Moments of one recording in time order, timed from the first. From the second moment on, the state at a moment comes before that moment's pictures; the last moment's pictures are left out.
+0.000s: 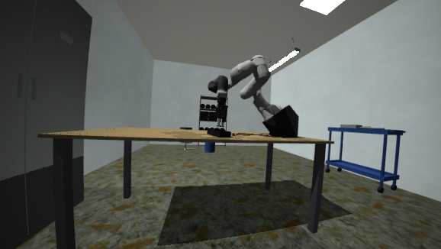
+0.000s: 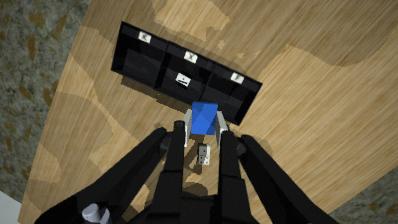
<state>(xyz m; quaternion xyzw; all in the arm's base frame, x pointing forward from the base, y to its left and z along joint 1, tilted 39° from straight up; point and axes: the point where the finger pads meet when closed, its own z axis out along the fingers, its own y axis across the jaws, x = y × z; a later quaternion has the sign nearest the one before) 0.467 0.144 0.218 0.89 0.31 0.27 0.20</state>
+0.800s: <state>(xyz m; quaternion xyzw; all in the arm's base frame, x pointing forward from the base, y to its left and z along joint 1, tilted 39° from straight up) 0.485 0.212 0.214 0.91 0.23 0.29 0.17</state>
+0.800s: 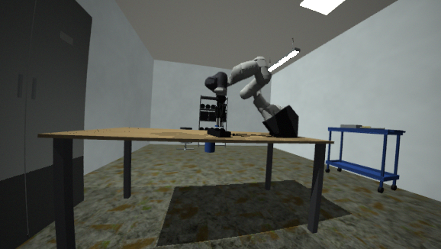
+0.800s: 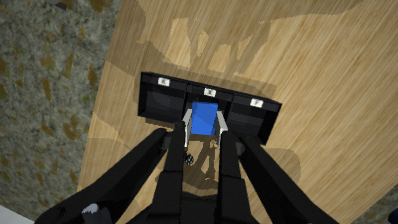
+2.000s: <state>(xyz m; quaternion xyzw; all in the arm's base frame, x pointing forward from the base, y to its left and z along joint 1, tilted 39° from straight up) 0.489 0.208 0.204 0.93 0.16 0.29 0.16</state>
